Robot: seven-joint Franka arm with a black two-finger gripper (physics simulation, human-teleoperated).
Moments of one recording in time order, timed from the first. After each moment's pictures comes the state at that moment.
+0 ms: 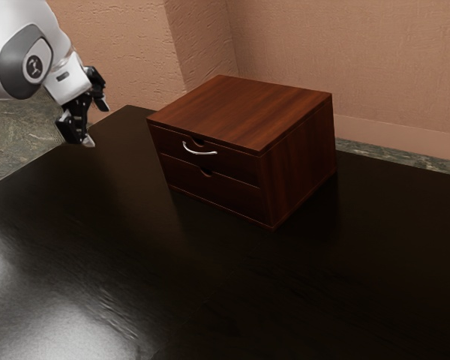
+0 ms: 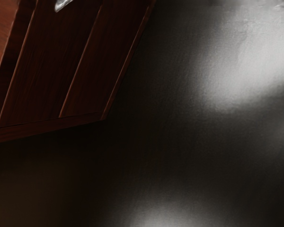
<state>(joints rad) 0.05 0.11 0.38 -1.43 0.05 1.92 1.57</state>
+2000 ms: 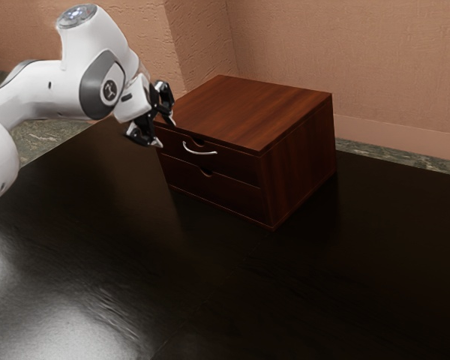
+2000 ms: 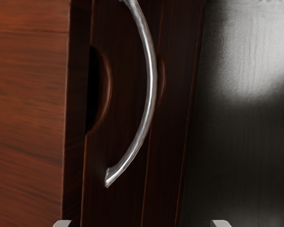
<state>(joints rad) 0.05 0.32 0.29 -1.34 -0.06 2.10 1.82</state>
